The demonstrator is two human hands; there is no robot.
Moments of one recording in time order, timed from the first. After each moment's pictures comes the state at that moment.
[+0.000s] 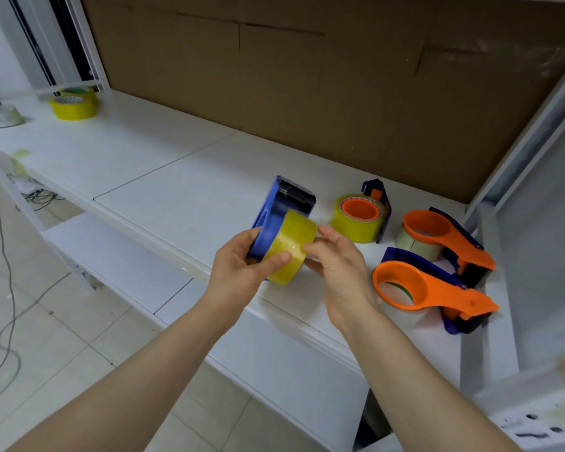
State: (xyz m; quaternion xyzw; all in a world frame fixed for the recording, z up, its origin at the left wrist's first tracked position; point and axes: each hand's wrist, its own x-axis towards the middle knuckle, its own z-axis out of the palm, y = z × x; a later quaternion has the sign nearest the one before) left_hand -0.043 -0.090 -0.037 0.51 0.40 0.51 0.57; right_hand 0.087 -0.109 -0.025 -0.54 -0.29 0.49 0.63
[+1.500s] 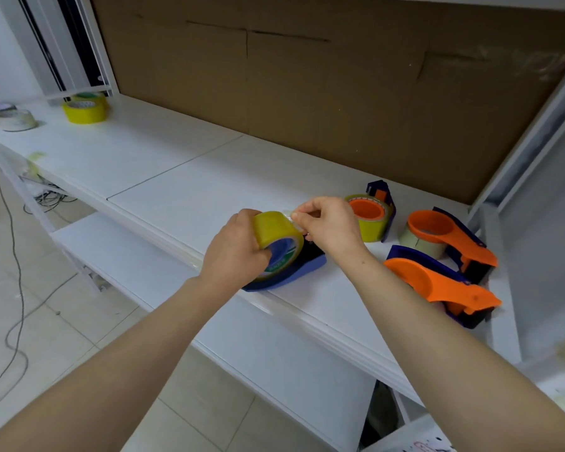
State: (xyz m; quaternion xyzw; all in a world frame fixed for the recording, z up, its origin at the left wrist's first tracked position) left_hand -0.059 -0.066 -0.019 0.73 0.60 0.28 0.18; right_hand 0.090 -0.060 0.001 -0.67 -0.60 0.19 0.38
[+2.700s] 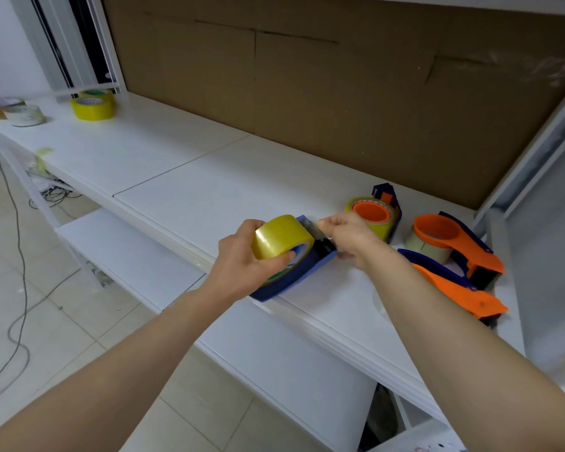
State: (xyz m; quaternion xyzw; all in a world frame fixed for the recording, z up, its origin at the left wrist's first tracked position) left_hand -0.066 -0.080 -0.029 0.65 0.55 0.36 0.38; right_hand 0.115 -0.048 -0.016 -0.70 -0.48 0.39 0.36
